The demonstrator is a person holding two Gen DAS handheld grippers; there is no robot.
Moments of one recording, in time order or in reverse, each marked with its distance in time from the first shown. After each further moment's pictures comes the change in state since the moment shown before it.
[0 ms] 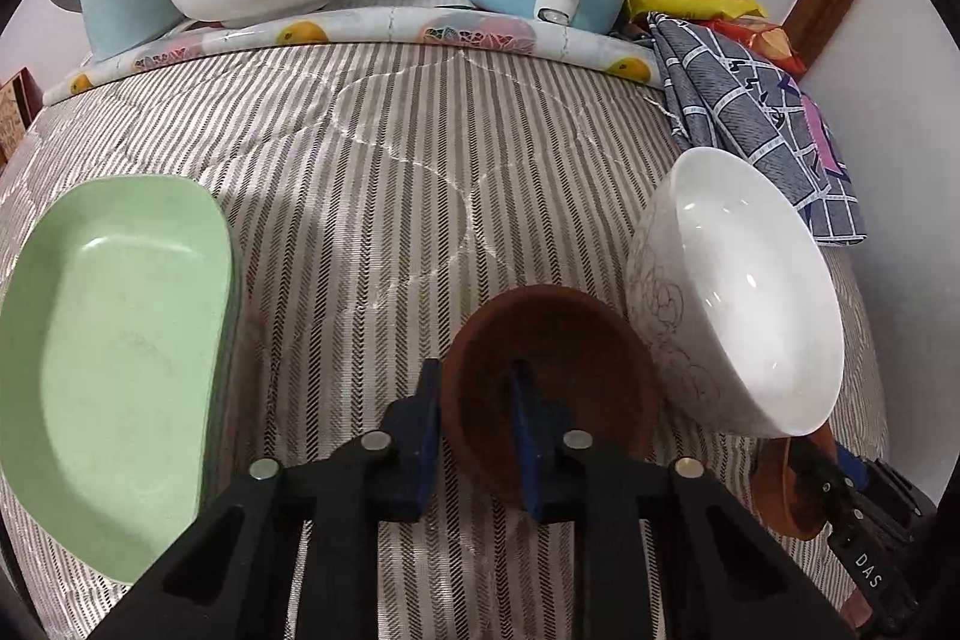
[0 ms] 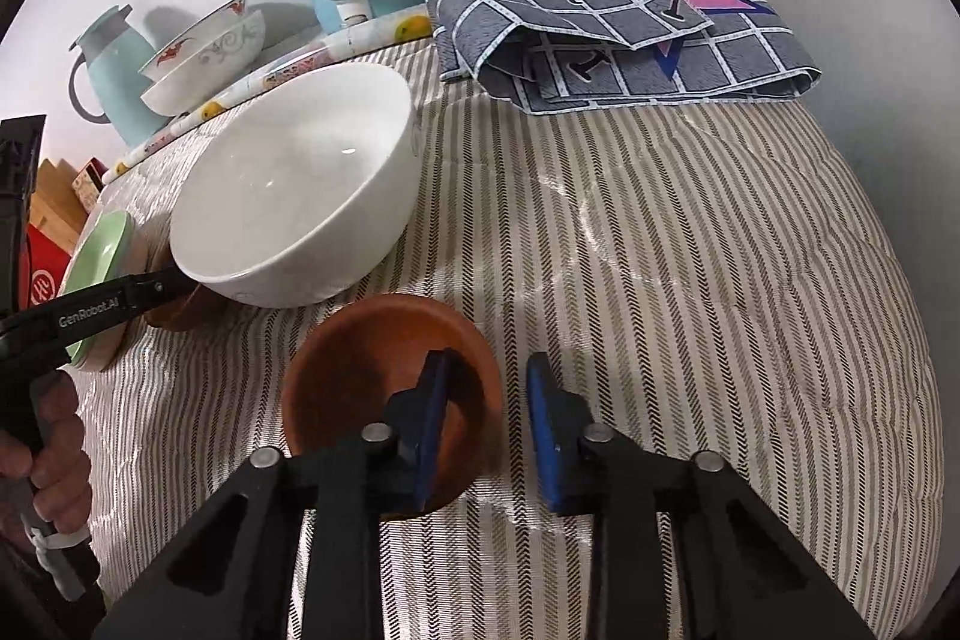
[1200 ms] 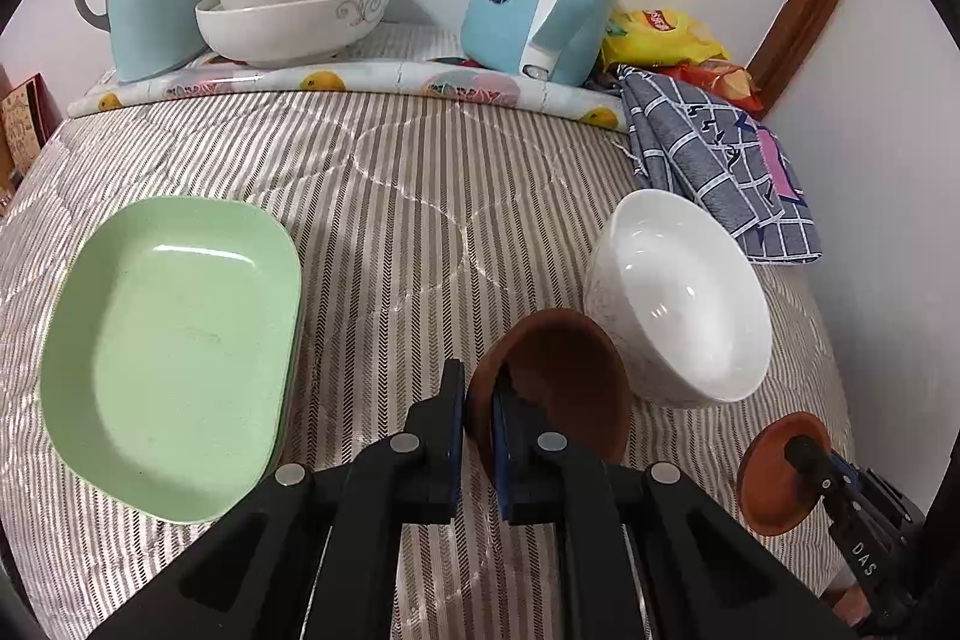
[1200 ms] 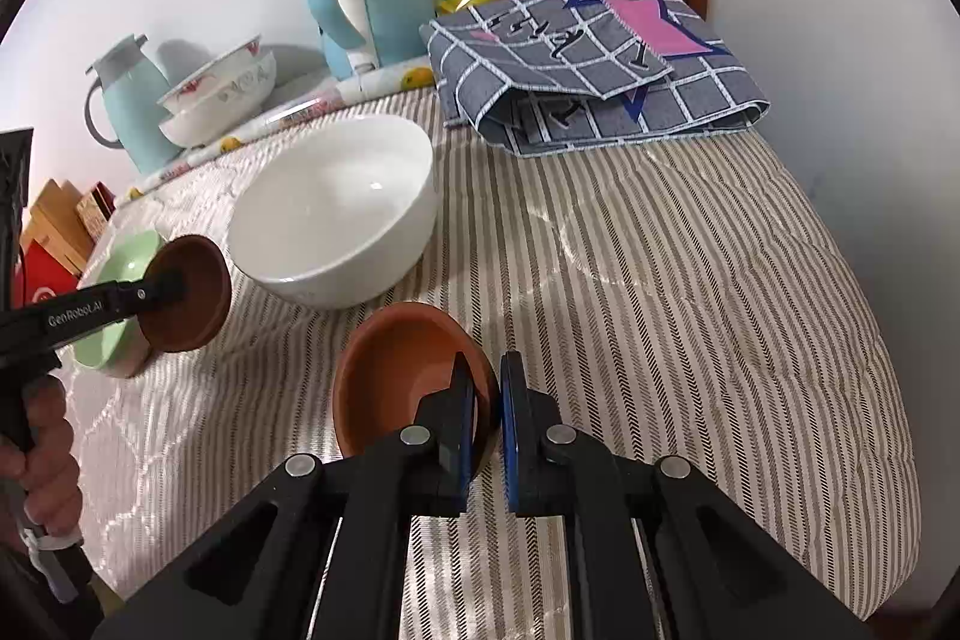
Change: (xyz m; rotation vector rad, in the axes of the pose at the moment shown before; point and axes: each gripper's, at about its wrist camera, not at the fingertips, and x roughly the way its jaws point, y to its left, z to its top) left arm -0.051 0.009 -0.007 -0.006 -0.083 -0.045; right arm -0.050 0.004 -0.012 0.027 -0.107 -0.026
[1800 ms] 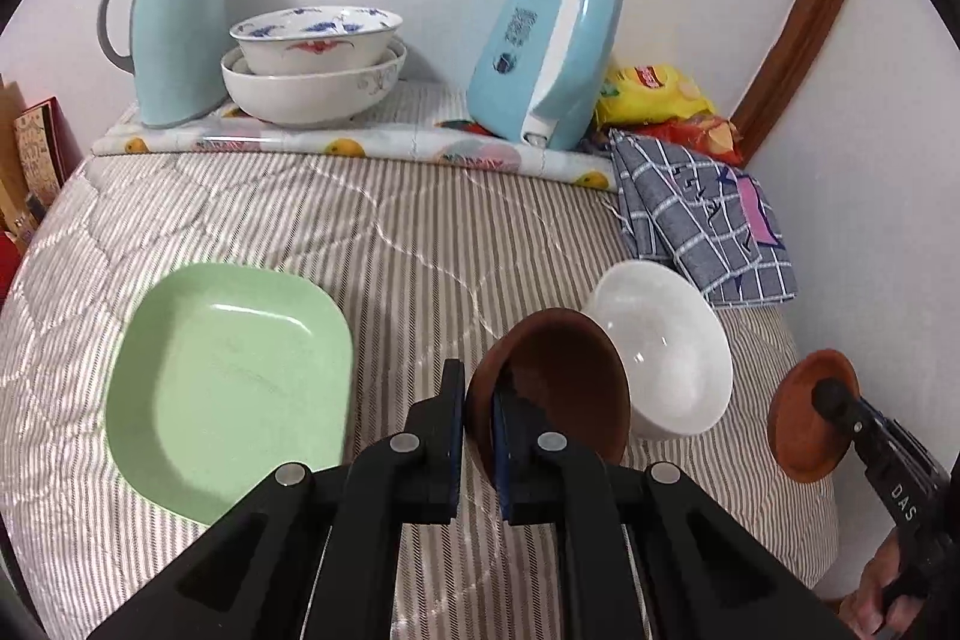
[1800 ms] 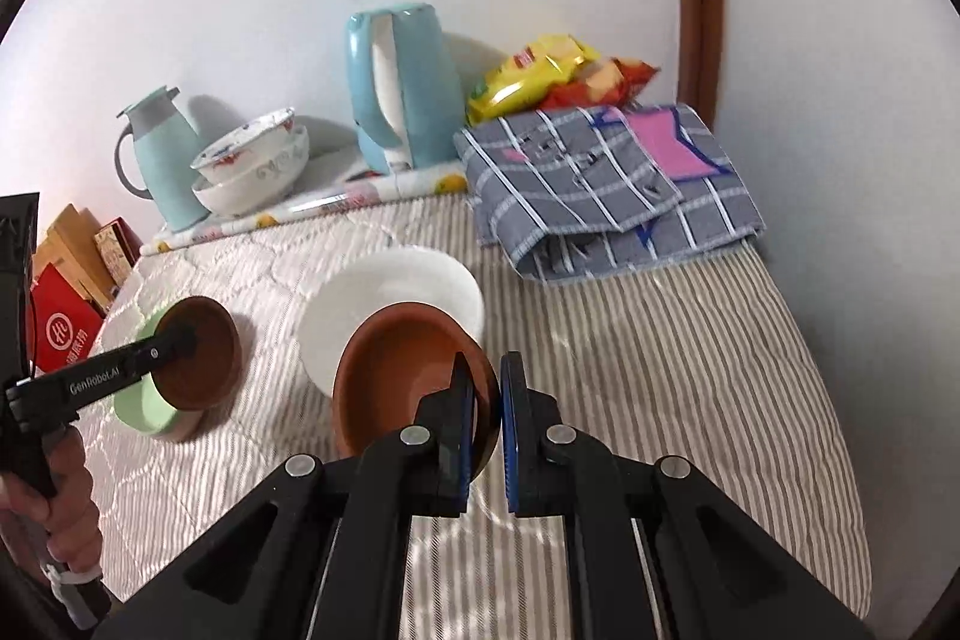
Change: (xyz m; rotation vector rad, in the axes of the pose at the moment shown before) left arm -0.043 0.012 0.020 -0.009 -0.079 -0.009; right arm -0.043 0.030 0.051 -0.059 -0.138 0.006
